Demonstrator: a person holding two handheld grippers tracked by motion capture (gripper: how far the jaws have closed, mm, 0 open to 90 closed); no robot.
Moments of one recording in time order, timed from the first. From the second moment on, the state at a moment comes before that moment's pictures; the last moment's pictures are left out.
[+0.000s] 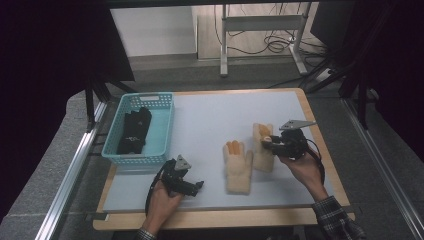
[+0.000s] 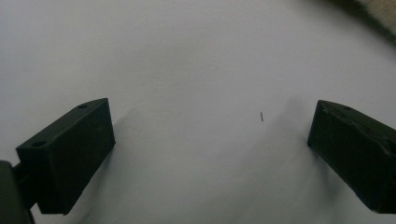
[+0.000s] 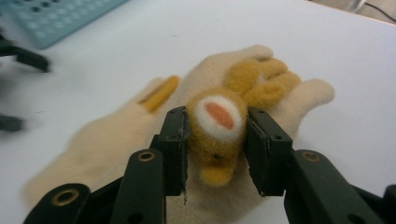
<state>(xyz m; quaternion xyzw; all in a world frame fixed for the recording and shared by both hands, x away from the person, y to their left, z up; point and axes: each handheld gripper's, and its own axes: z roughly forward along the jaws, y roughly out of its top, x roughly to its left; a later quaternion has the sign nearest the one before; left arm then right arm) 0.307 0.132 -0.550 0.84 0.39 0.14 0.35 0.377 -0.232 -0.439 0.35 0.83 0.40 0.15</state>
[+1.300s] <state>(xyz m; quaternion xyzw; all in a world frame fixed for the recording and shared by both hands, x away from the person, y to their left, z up) 0.307 0.132 -0.550 0.84 0.39 0.14 0.35 0.357 -0.217 -0.493 0.36 0.85 0.37 0.13</state>
